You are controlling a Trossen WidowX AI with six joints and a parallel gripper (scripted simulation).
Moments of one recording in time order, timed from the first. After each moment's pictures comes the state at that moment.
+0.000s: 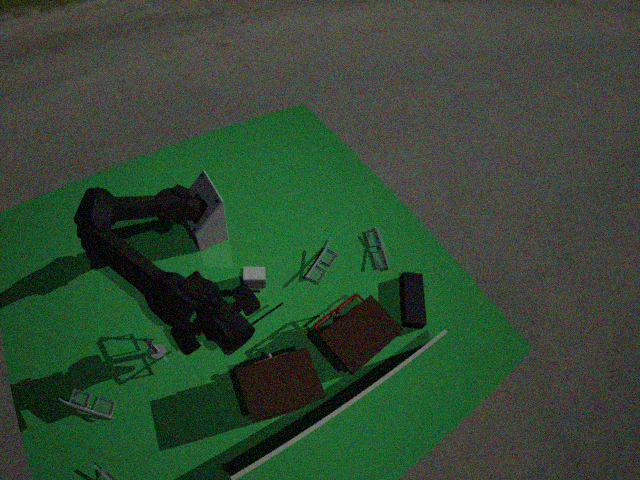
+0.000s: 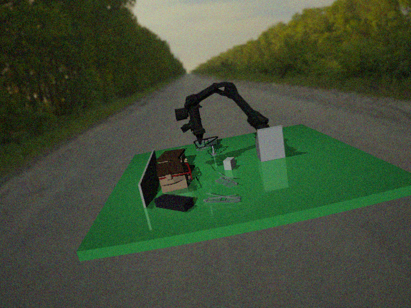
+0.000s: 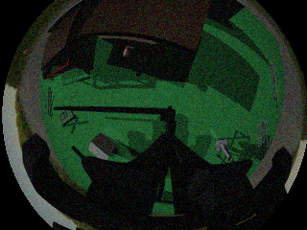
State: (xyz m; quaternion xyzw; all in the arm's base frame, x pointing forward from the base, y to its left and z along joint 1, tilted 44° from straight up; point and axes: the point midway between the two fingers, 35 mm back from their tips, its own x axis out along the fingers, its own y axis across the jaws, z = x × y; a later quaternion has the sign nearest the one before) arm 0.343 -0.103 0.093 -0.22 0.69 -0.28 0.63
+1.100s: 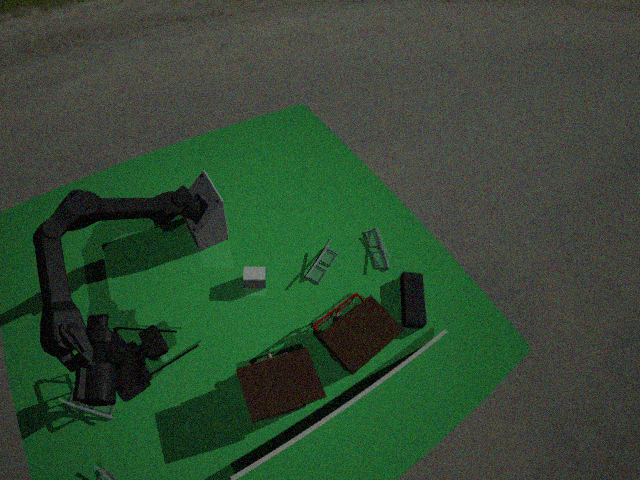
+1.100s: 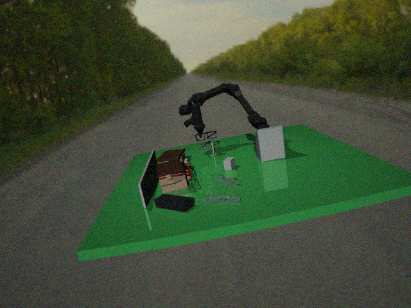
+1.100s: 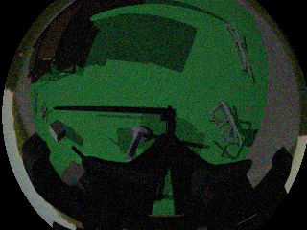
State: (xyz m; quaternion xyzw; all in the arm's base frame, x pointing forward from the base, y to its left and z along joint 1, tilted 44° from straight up) arm 0.301 -0.256 0.234 -0.23 0.68 -0.30 0.63
